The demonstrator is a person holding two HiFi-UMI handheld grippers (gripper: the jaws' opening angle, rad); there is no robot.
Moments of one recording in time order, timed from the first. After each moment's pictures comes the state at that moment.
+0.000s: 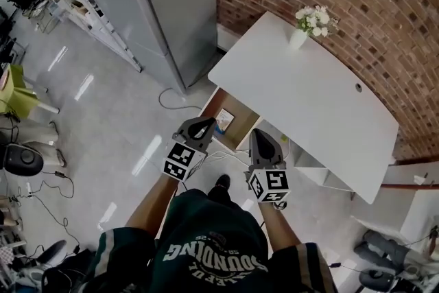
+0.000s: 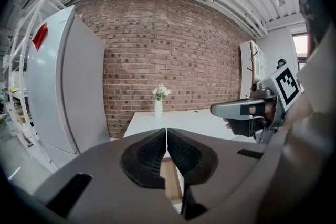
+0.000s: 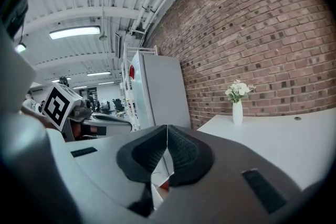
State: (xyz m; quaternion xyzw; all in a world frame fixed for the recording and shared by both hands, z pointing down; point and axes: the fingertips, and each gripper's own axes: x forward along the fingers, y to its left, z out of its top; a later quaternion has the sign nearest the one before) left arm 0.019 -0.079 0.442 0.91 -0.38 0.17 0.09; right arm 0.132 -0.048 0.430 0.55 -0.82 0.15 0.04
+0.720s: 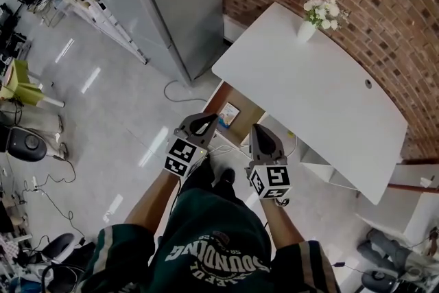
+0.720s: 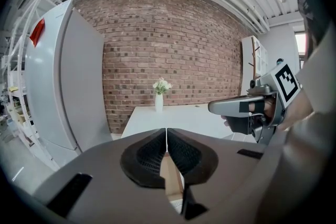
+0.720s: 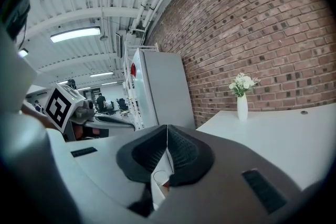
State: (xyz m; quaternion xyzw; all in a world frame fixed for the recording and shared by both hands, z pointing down) left arm 0.018 -0.085 0.466 0.90 -0.37 0.20 0.10; right arm 0.124 -0.059 0.450 0.53 -0.83 0.16 0.04
